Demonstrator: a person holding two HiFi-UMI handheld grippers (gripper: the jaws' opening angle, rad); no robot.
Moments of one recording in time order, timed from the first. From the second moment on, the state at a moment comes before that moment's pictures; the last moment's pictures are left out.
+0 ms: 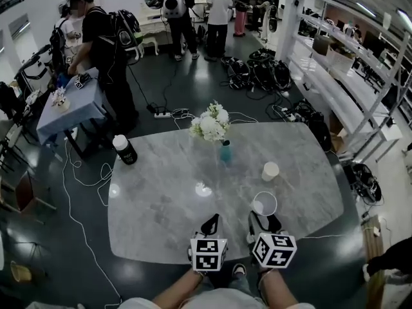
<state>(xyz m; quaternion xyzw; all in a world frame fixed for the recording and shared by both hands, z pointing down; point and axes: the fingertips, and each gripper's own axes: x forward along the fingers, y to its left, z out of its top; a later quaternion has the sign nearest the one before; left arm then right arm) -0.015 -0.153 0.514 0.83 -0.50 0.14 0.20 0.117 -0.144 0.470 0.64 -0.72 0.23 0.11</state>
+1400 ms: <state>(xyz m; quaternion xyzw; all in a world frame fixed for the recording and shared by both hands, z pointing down) 0.091 -0.242 0.540 0.83 -0.49 0.18 0.22 0.249 -0.251 0.489 0.65 -0.72 0.24 0.10</state>
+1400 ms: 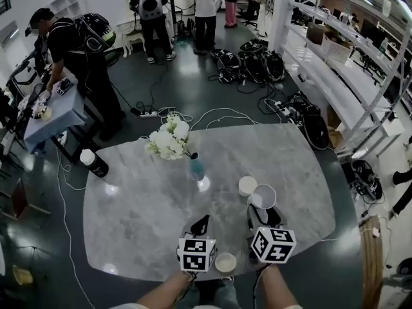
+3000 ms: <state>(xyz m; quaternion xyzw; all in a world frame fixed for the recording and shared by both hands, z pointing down) 0.128 -0.293 0.592 0.81 -0.49 0.20 0.24 0.253 -0.334 0.563 0.60 -0.75 0.22 0.16</state>
